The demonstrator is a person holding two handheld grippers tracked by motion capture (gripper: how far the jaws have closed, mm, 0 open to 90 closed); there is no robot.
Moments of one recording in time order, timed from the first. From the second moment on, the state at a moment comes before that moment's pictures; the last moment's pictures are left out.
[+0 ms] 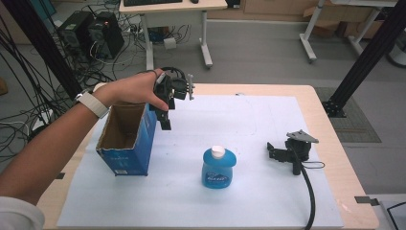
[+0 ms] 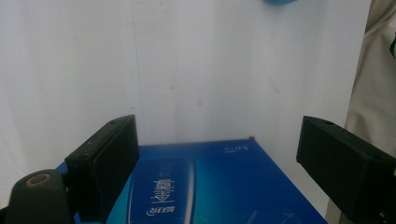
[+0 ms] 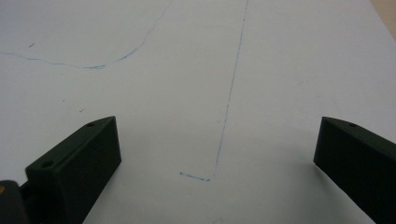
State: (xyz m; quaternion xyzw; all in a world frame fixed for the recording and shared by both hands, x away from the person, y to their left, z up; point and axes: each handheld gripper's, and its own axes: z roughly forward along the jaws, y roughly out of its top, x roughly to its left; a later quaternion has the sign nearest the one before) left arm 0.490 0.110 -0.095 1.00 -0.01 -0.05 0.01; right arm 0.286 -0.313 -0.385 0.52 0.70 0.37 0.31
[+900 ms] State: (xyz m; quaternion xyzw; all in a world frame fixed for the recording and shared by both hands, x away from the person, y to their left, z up) left arm 0.453 0.091 -0.075 1.00 -0.01 -0.06 0.01; right arm 0.286 -0.313 -0.385 0.52 0.70 0.37 0.31
